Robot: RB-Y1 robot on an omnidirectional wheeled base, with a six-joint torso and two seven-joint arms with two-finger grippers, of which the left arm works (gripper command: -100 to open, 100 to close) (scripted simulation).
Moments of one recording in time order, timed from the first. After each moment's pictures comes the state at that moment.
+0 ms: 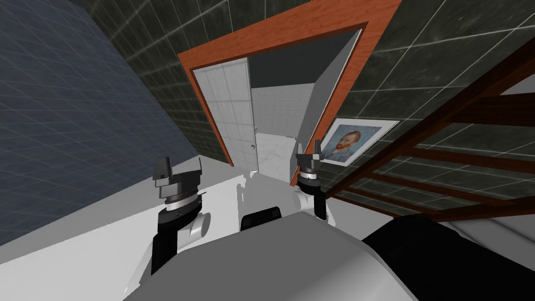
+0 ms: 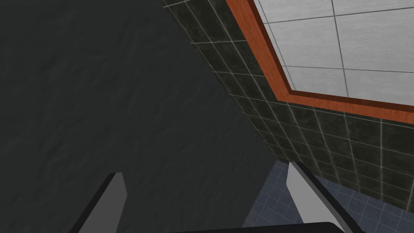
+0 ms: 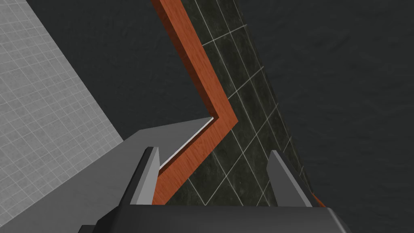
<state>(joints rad) 0.46 0.03 0.03 -2.25 -0.07 -0.63 0.08</state>
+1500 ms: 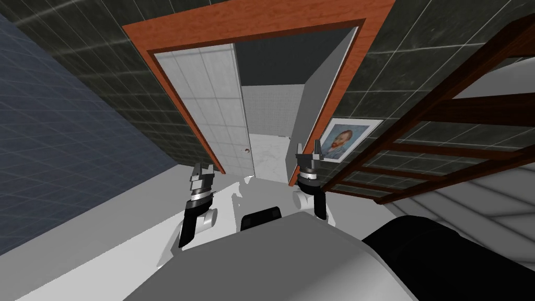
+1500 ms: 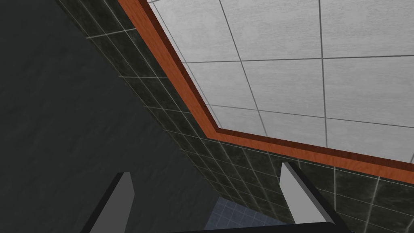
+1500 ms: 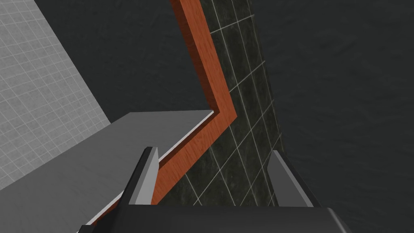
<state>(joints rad) 0.33 0.06 0.06 -1.90 -0.06 -0.66 0.06</state>
